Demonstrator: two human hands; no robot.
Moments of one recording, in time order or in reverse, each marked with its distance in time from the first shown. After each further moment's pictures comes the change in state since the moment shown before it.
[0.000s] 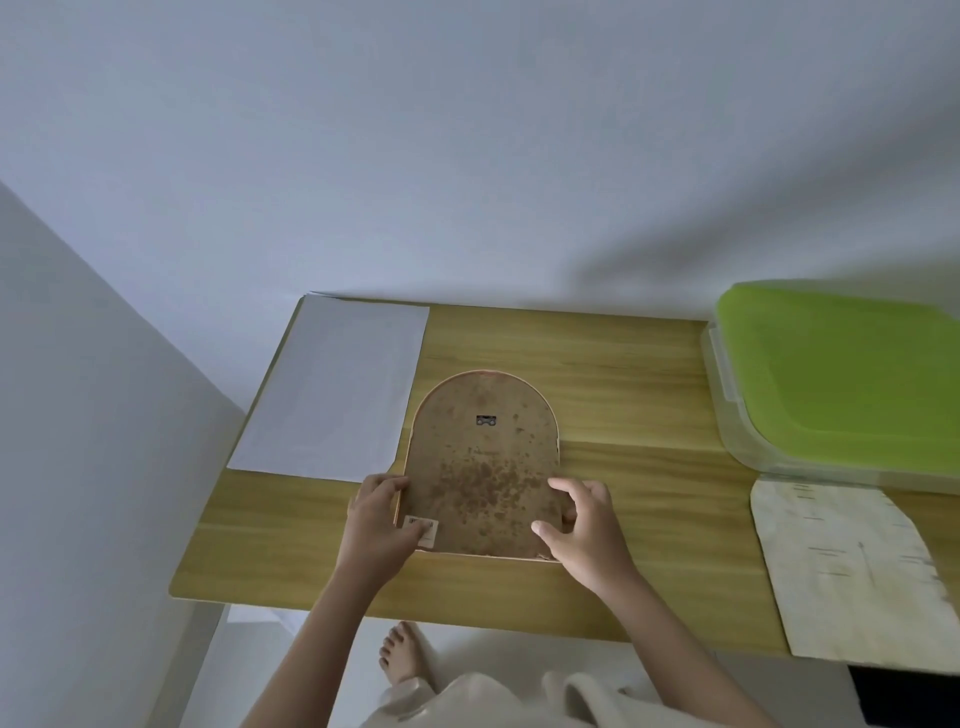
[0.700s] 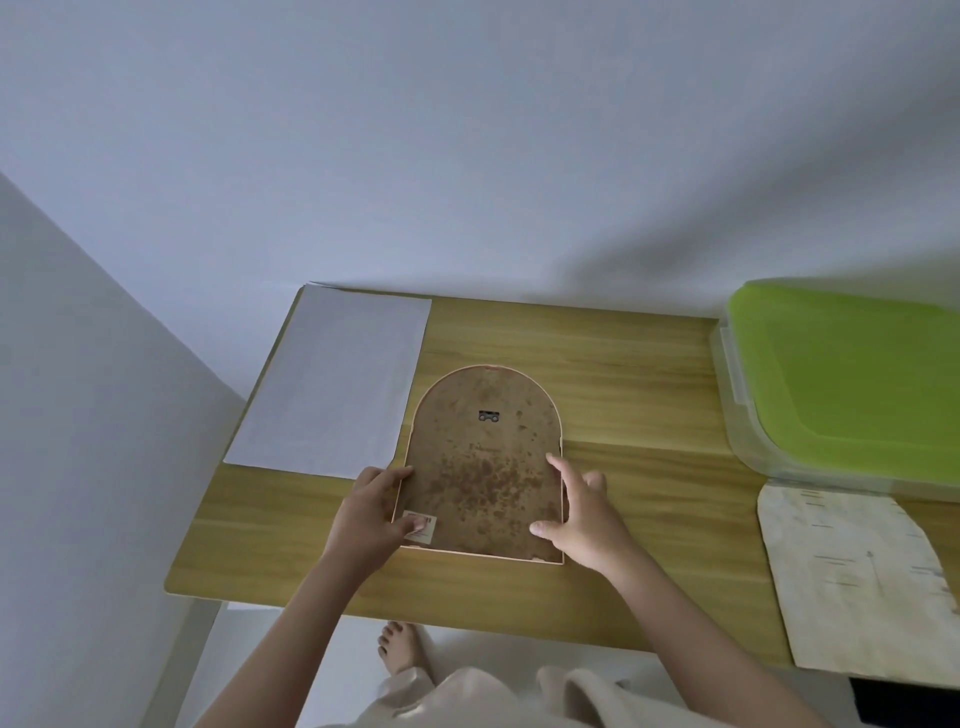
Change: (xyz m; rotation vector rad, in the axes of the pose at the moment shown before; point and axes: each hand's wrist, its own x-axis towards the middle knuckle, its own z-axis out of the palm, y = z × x) left_hand 0.014 -0.010 -0.007 -0.028 -0.073 0.068; right_hand 0.025 -0.008 -0.012 -0.113 -0.271 0.102
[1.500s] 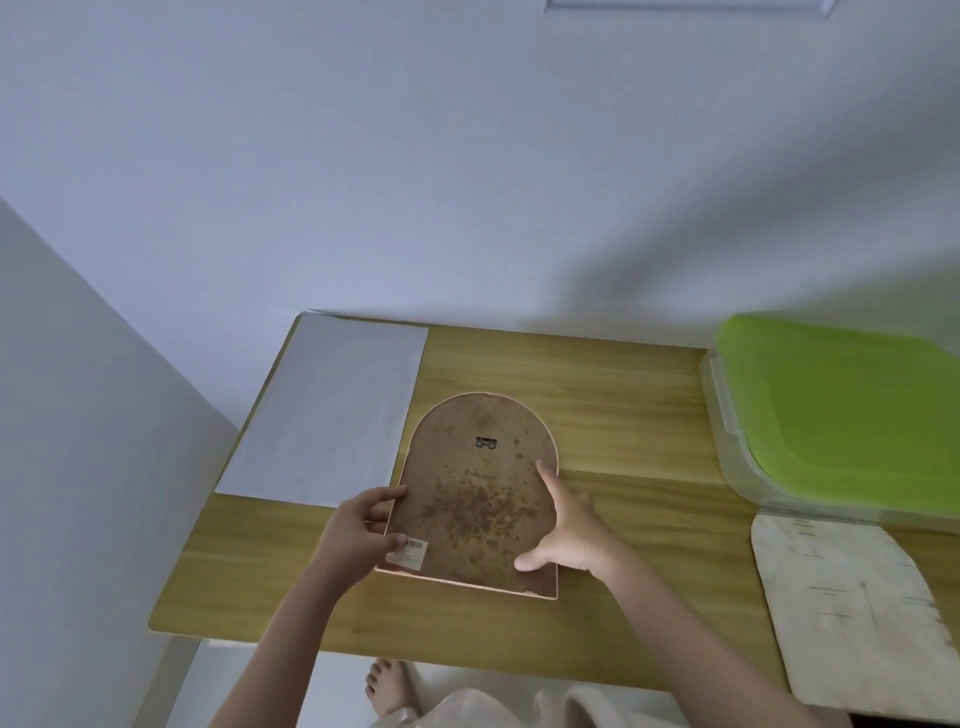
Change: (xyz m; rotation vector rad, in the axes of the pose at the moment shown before) left_hand 0.013 0.011 -0.020 -0.374 -0.128 -0.204; right_hand 0.007 -0.033 -0.019 0.049 -0.204 0.142
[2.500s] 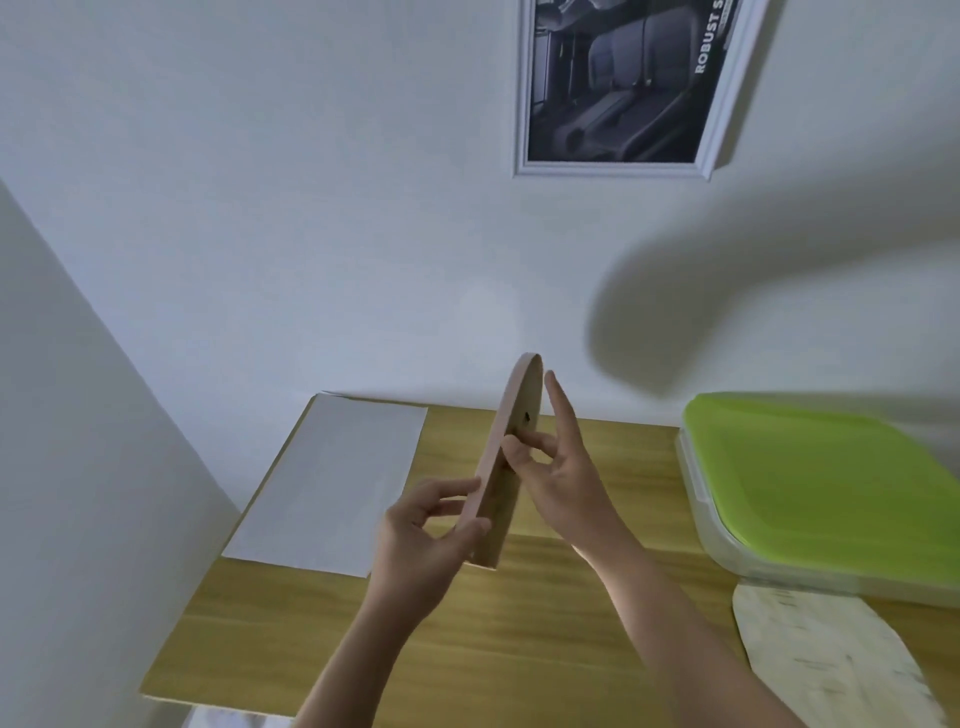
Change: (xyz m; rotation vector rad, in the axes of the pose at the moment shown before) left_hand -0.085 0.130 0.053 -0.216 0.216 0.552; right_hand -0.082 -0.091 -0.054 0.534 0.357 -0.807
